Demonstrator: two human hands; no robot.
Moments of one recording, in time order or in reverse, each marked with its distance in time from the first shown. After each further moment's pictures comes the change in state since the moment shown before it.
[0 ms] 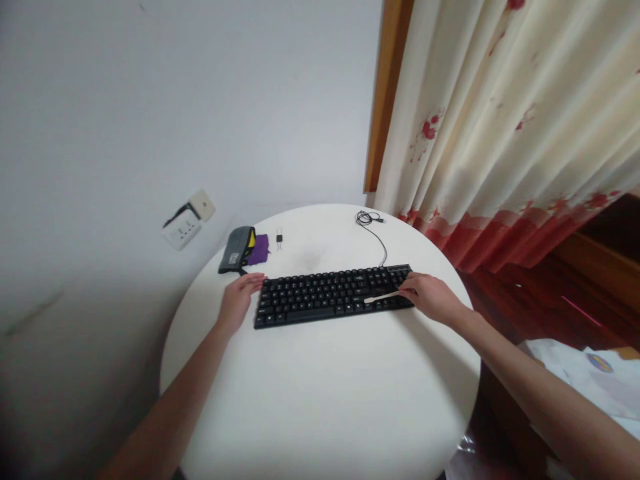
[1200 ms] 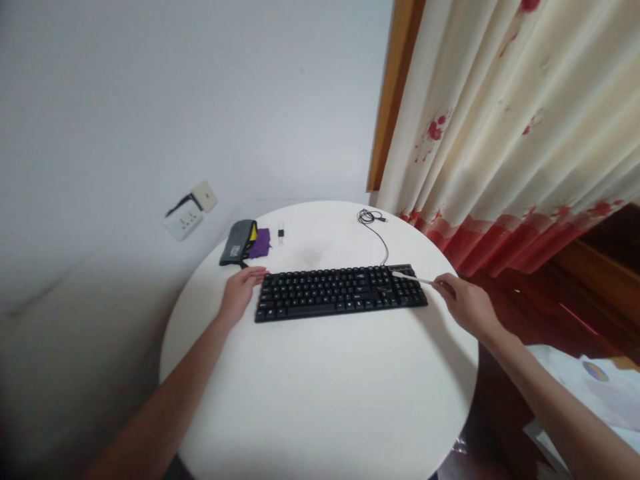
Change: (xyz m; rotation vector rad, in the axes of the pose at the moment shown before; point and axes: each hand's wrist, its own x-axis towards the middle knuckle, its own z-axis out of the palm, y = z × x) left_hand -0.001 0.004 0.004 0.004 0.017 -0.004; right_hand -0.049 0.042 -0.003 -0.057 0.279 0.257
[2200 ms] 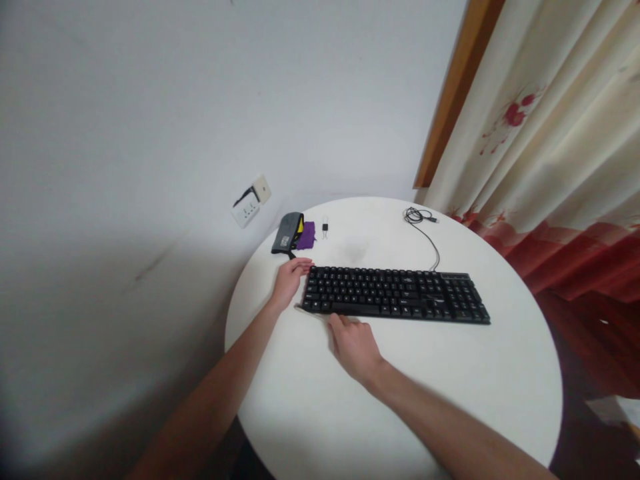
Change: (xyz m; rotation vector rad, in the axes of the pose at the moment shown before) left_hand -0.004 -0.003 0.002 -0.046 -0.016 0.008; right_hand -0.031 -0.282 0.121 0.125 -0.272 -0.438
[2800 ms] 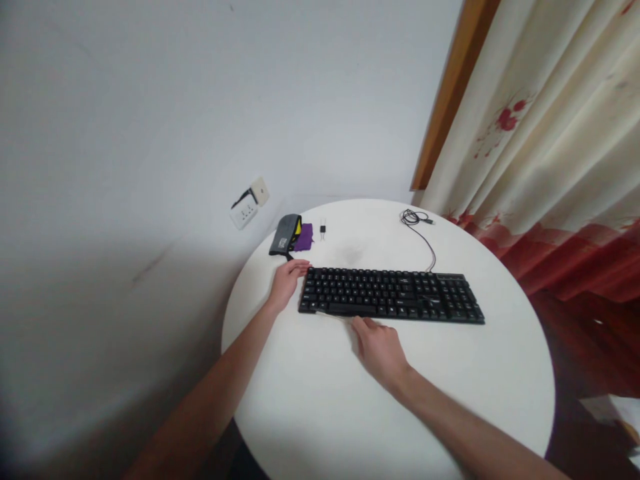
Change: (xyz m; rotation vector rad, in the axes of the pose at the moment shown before) left_hand 0.001 -0.002 -0.001 -0.028 0.002 -0.007; right_hand -0.028 0.041 -0.013 -0.059 0.030 0.085
